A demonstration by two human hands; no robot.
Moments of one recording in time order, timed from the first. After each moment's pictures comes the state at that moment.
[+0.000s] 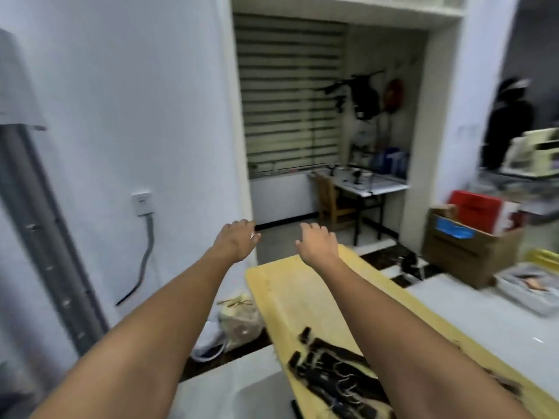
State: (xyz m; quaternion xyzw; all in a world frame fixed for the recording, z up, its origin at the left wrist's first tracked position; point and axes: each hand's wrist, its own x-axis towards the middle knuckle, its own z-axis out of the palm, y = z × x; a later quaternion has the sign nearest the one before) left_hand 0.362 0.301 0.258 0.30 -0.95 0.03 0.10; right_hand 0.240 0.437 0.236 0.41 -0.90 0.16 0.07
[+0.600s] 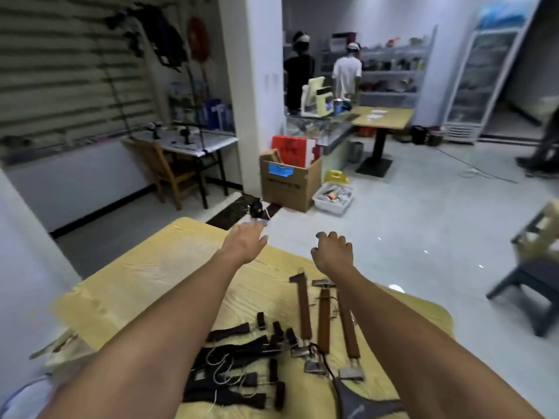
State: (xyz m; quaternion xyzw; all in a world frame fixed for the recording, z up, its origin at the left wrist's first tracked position) left_hand 0.086 0.514 0.150 -0.06 -1.00 -0.01 0.04; right_hand 0.089 0.708 0.118 0.02 -0.99 0.11 0.01
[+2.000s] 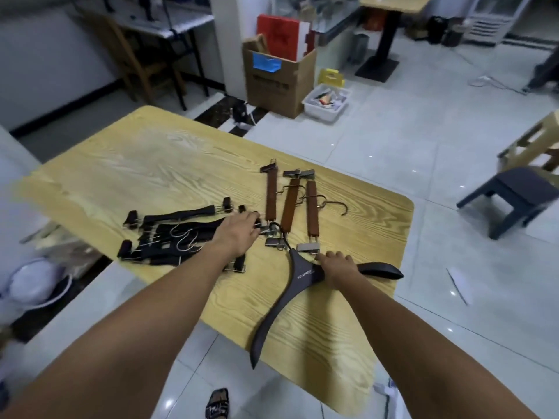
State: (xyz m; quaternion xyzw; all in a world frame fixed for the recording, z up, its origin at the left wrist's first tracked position) left_hand 0.223 0.601 -0.040 -0.07 -0.99 -0.05 -0.13; right_hand 0.244 0.834 -0.104 0.10 -0.95 -0.04 -0.28
